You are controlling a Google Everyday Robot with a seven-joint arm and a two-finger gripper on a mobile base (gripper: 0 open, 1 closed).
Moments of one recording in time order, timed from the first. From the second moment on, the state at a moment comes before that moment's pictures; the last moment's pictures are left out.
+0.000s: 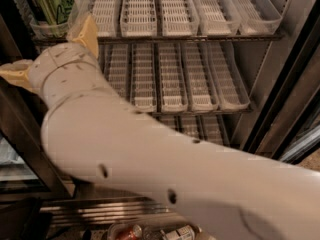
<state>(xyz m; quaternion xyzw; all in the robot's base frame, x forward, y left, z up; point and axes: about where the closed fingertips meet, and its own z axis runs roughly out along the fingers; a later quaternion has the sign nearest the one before) 0.504 0.189 1.049 -0.30 0.62 0.09 0.72</state>
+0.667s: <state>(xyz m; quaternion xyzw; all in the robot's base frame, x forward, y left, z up) 0.518 0.186 1.036 -0.23 0.62 0.04 0.75</state>
